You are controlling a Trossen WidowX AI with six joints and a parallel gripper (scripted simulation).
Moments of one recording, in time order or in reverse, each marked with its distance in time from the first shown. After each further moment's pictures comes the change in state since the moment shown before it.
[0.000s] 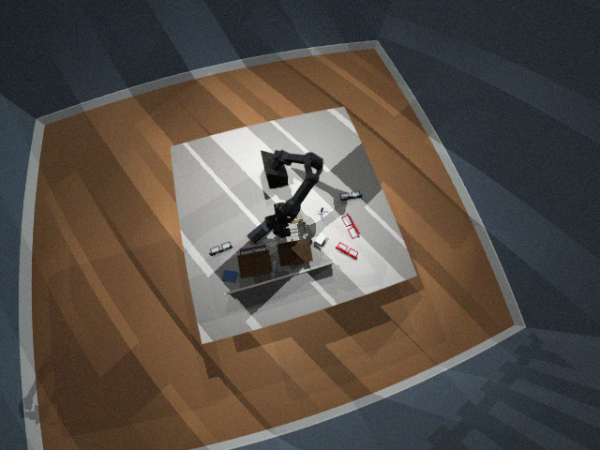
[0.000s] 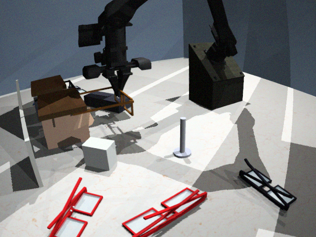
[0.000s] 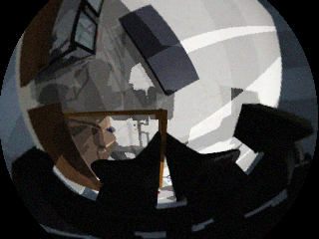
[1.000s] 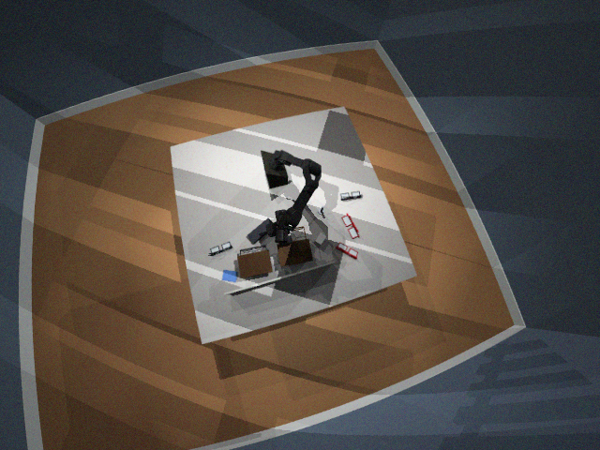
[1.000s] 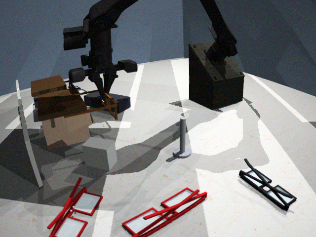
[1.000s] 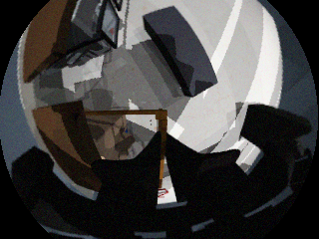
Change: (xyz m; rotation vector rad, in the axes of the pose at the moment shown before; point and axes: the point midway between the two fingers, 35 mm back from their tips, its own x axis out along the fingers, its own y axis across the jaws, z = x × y) arm 0.001 0.042 0.000 0.003 0.000 0.000
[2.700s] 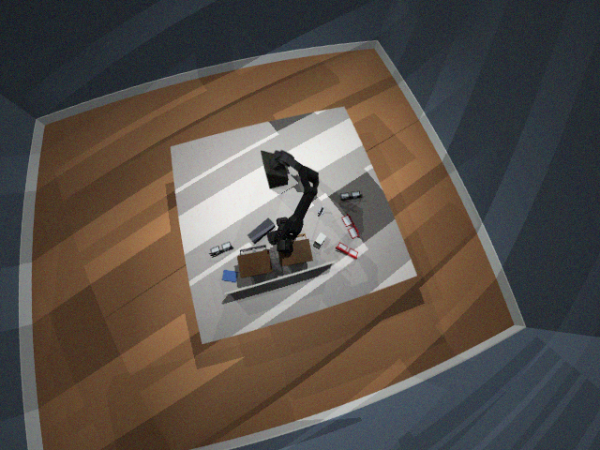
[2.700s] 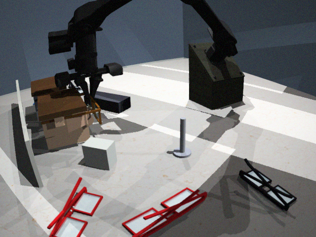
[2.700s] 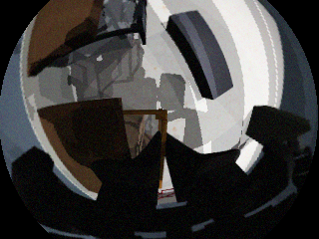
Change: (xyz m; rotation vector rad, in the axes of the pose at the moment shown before) arm 0.003 0.042 0.000 -0.003 0.001 0.001
